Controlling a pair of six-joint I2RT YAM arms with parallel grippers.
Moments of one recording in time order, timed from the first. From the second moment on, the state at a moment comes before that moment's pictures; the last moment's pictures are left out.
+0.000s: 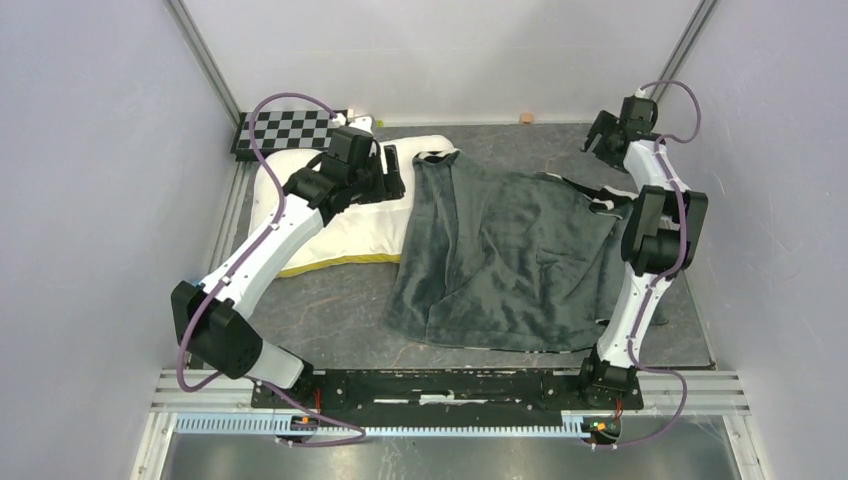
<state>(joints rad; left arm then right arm) -0.48 1.47 1.42 -0.65 -0.12 -0.46 -0.20 2.20 1.84 -0.39 -0.02 0.35</state>
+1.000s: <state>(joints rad) -0.48 1.39 1.28 -0.55 0.01 -0.48 -0.12 1.87 1.28 -0.32 0.32 0.27</state>
